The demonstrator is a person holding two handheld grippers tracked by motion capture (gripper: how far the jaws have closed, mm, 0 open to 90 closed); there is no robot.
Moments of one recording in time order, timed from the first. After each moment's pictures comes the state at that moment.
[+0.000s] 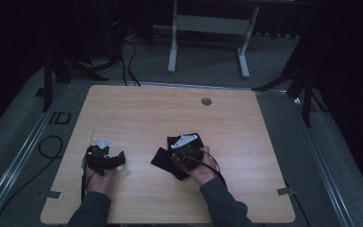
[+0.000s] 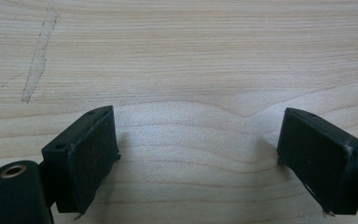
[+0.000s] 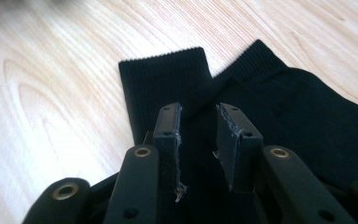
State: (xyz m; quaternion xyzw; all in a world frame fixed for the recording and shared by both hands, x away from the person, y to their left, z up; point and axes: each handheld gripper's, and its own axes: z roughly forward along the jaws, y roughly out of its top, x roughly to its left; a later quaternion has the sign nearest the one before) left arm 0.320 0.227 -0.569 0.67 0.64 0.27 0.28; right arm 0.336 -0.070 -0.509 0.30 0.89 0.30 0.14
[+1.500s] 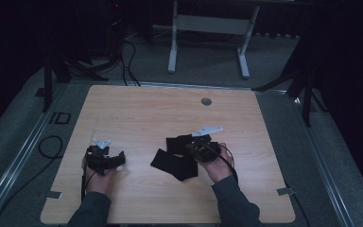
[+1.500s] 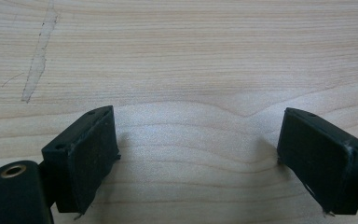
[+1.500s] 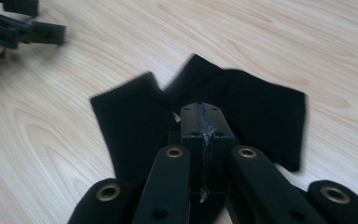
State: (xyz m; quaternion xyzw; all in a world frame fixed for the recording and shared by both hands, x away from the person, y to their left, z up) left arm 0.320 0.227 -0.569 0.67 0.64 0.27 0.28; right arm 0.341 -0.123 -0.478 0.38 0.84 0.36 0.12
